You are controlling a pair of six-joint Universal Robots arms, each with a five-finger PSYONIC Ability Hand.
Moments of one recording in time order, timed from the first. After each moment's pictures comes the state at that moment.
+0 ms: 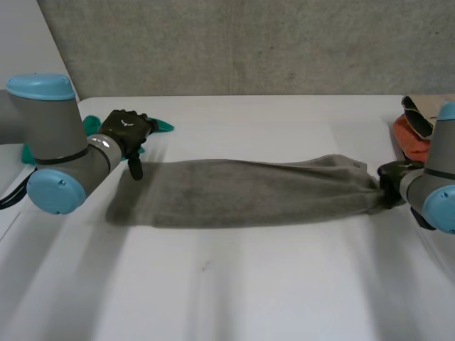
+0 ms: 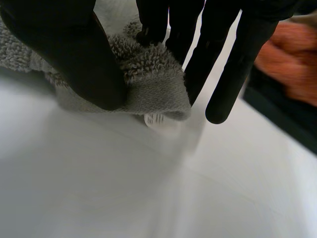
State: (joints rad) left arm 4.40 -2.29 -1.00 2.99 -1.50 3.64; right arm 1.71 -0.82 1.14 0.24 1.68 2.80; left_hand 0.19 0.20 0.21 0.20 0.05; right_hand 1.08 1.16 1.17 1.19 0.96
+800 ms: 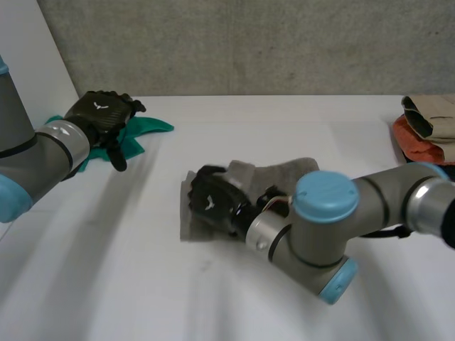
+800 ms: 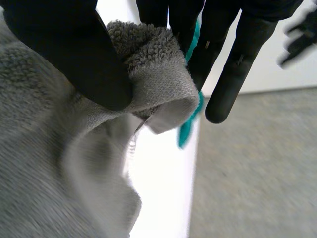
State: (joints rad) left arm 4.46 -1.99 -1.24 2.99 -1.40 3.58; right arm 2.27 -0.82 1.33 -0.35 1.10 1.91; left_hand 0.19 0.20 0.21 0.20 0.05; right_hand 1.04 1.11 1.12 1.13 0.94
